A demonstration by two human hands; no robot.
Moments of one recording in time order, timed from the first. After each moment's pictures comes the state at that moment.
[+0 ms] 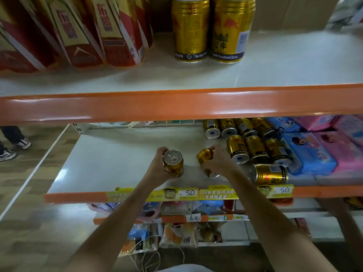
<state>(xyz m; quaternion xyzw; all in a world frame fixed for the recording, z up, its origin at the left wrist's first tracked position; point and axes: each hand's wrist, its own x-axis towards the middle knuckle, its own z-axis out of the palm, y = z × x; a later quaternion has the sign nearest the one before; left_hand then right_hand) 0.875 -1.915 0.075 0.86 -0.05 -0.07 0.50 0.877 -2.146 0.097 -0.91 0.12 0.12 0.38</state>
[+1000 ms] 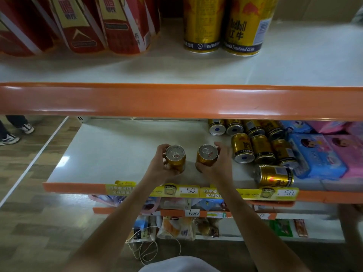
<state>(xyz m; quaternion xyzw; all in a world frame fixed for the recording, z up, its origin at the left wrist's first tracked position) 0.867 -1.918 0.065 0.80 -0.01 -0.09 0.59 0.852 -2.123 0.059 -0.86 0.09 -0.12 0.49</state>
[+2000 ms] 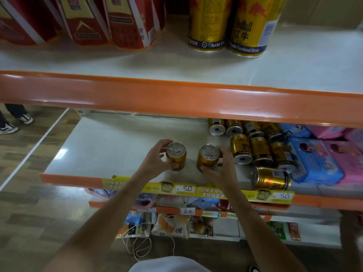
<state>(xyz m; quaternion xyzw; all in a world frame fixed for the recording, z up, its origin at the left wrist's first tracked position) 0.875 -1.907 0.069 0.82 -0.04 -0.08 0.56 0.843 -2.152 0.049 -0.87 0.03 -0.09 0.49</state>
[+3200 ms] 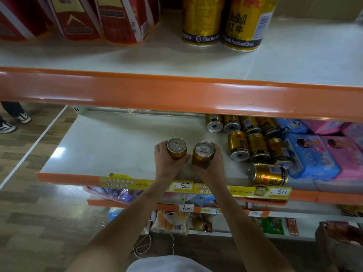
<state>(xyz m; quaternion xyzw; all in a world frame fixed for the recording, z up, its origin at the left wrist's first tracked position) 0.866 -1.969 0.046 0.85 0.10 0.09 0.52 0.845 -2.122 0.042 -0.83 0.10 -0.07 0.55</state>
